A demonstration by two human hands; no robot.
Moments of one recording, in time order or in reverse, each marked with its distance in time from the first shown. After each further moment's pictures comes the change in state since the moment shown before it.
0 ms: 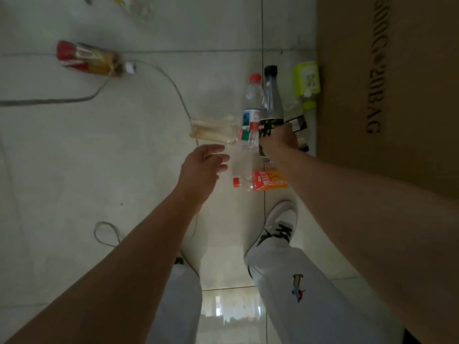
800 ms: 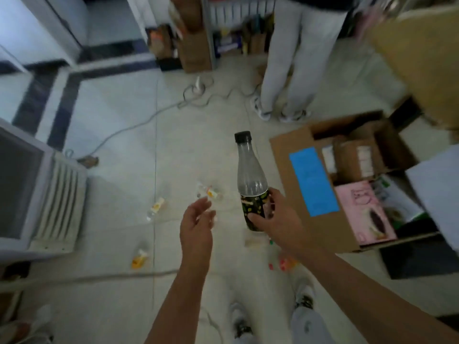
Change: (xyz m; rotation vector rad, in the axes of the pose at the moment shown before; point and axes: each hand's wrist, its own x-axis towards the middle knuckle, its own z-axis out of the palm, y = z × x) left_hand -0.462 0.306 -0.188 -0.274 0.242 0.559; right_hand -0.532 -0.146 -0.390 0.536 -0.085 -0.740
